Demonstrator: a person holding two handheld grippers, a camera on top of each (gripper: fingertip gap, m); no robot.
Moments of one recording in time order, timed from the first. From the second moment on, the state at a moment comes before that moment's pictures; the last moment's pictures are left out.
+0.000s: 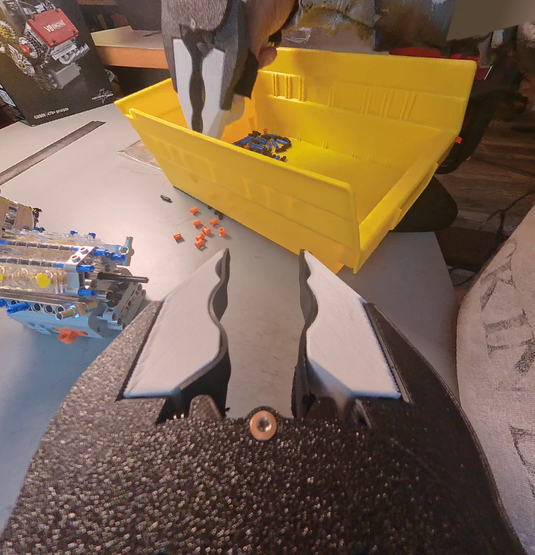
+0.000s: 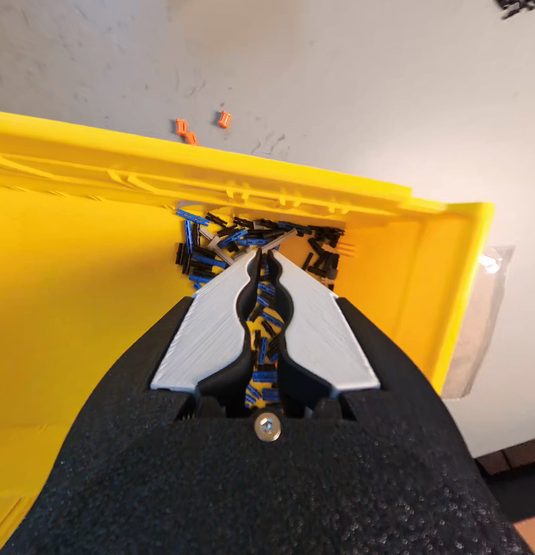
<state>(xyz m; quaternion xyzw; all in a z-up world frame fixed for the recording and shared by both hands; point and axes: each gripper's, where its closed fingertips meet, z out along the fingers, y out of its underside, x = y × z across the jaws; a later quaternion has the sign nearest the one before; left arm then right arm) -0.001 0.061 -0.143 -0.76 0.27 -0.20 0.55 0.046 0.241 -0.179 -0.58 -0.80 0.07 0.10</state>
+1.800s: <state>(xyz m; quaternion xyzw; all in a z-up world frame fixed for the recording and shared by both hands) -0.001 0.063 -0.142 -0.76 0.26 -0.21 0.55 0.105 0.279 -0.185 -0.61 -0.79 -0.04 0.04</state>
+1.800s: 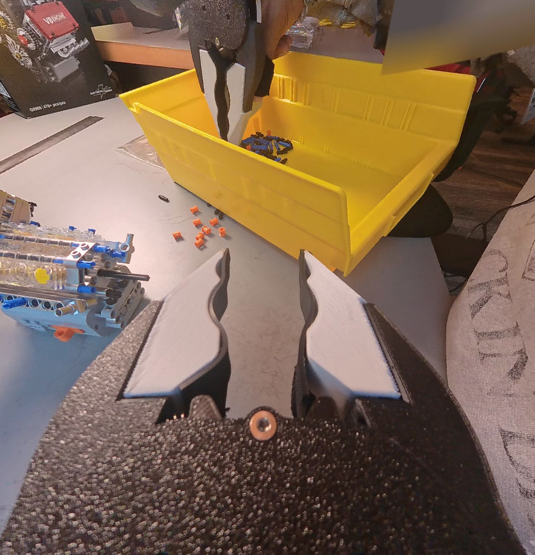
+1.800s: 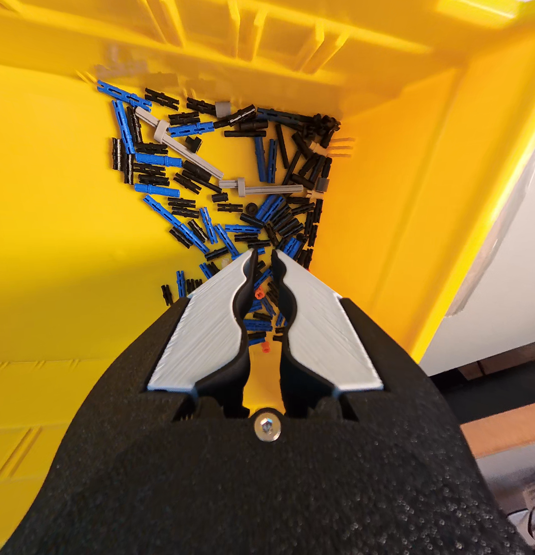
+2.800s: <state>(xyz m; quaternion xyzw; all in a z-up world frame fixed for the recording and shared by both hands) -0.002 0.063 -0.142 -0.76 0.26 -0.22 0.55 0.098 0.282 -0.196 -0.61 -0.79 -0.05 0.07</state>
